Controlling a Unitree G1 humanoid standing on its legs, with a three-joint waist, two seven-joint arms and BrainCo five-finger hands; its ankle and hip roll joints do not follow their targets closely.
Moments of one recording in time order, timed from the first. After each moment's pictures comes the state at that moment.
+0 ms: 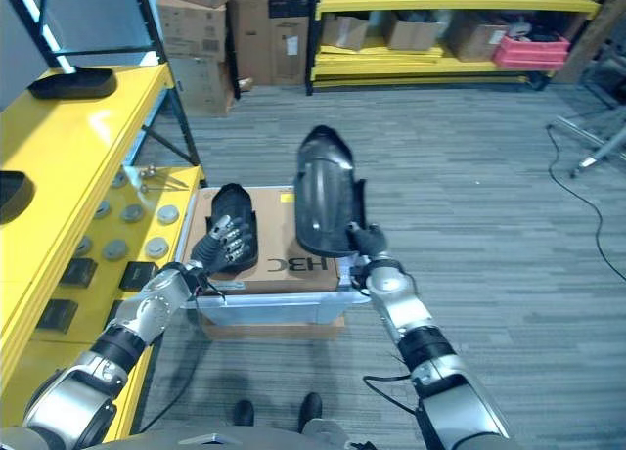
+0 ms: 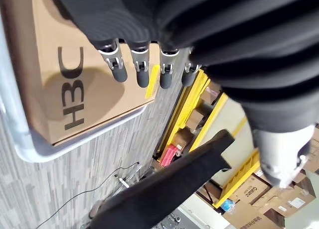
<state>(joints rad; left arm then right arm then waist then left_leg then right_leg) -0.41 0.18 -0.34 0.56 -0.82 0.18 -0.20 -0.38 -0.44 0.34 0.49 0.27 0.10 -0.25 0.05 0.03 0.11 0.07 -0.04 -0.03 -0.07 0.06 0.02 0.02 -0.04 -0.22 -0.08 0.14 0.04</state>
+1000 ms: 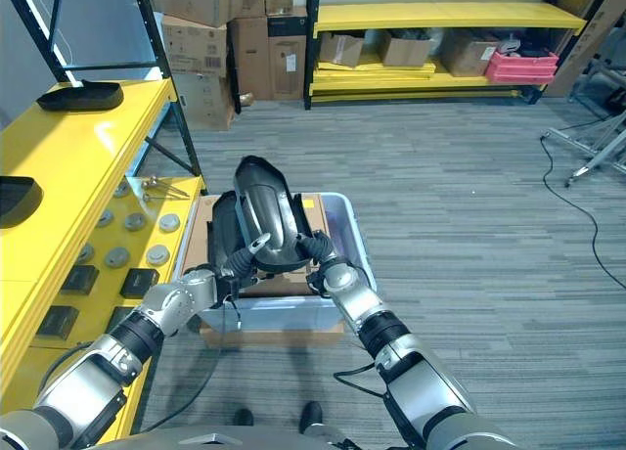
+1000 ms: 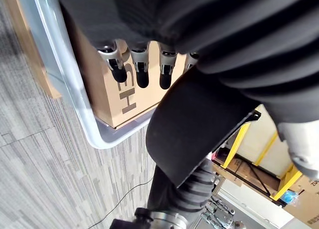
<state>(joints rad) -0.50 0.17 -0.53 0.52 -0.83 0.41 -0.08 -0.50 -0.34 0.51 0.58 0.16 0.18 -0.17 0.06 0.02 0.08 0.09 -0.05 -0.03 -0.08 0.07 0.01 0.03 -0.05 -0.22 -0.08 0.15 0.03</state>
